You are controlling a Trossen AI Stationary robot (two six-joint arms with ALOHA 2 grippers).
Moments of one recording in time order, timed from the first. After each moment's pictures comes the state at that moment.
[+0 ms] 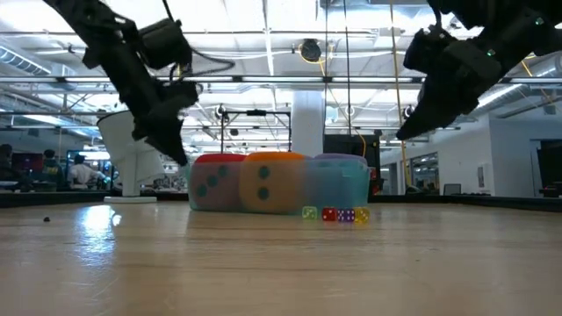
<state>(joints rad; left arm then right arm) 0.31 1.25 0.64 -0.31 -0.11 -0.26 0.13 1.05 0.50 -0.14 0.26 0.34</state>
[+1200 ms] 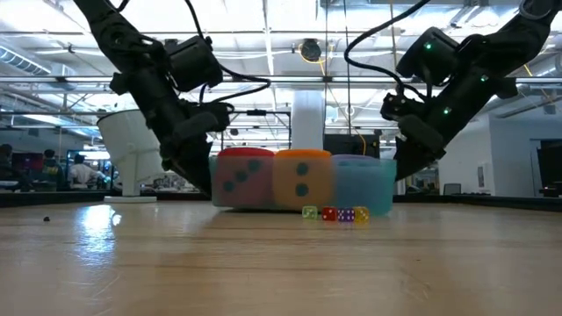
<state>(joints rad) 0.18 1.58 0.70 -0.06 0.02 -0.30 -0.17 1.29 0.44 0.08 0.17 0.25</state>
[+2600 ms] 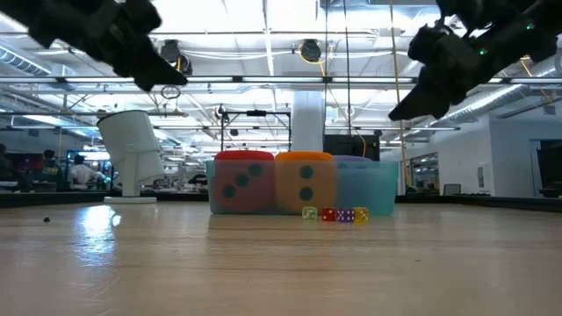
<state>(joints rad) 0.17 0.80 0.50 -0.10 0.08 0.04 -0.07 0.87 0.44 -0.08 0.15 0.21</state>
